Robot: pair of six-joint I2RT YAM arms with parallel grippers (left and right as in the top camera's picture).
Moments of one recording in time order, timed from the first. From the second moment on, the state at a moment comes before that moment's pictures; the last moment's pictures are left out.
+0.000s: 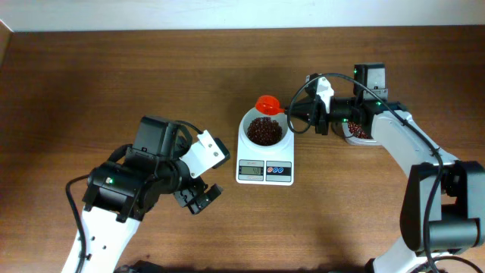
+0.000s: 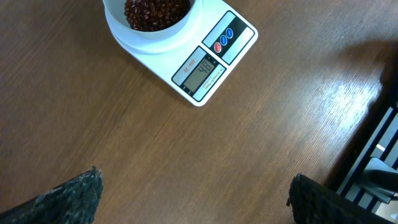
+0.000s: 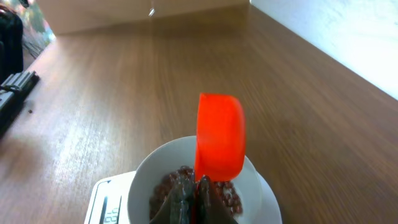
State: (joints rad) left arm -0.32 1.11 1.17 -1.15 0.31 0.58; right arm 0.06 1.83 1.17 -0.25 -1.21 -0.79
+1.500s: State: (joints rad) left arm -0.32 1.11 1.17 -1.15 0.31 0.58; right arm -0.45 1.66 1.17 -0.61 -1.00 -0.18
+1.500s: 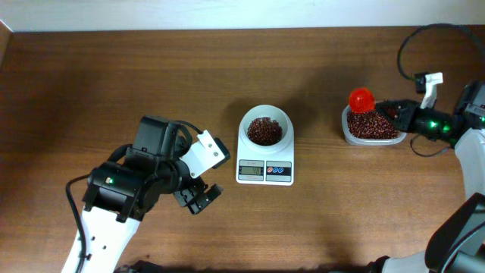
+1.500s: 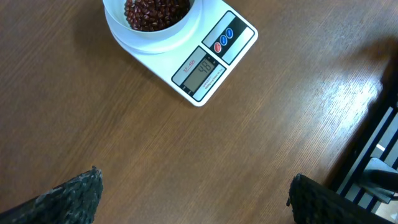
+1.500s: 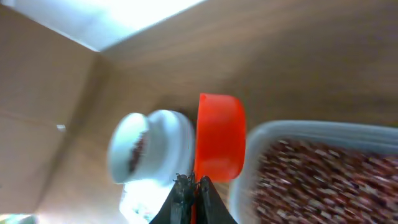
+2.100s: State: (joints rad) left arm -0.32 1.11 1.17 -1.15 0.31 0.58; right arm -0.35 1.60 1.17 -0.74 -0.41 -0.21
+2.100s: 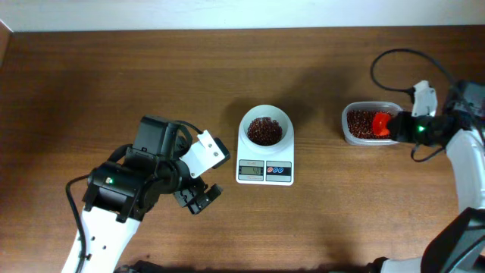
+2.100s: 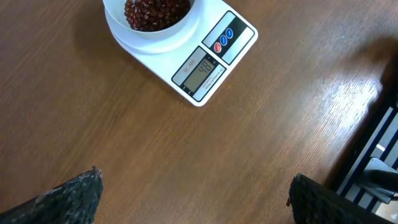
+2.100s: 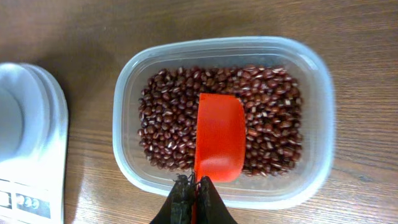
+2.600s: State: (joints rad) left arm -0.32 1.11 1.17 -1.15 0.31 0.58; right arm -0.27 1.65 1.17 -0.72 -0.42 -0.21
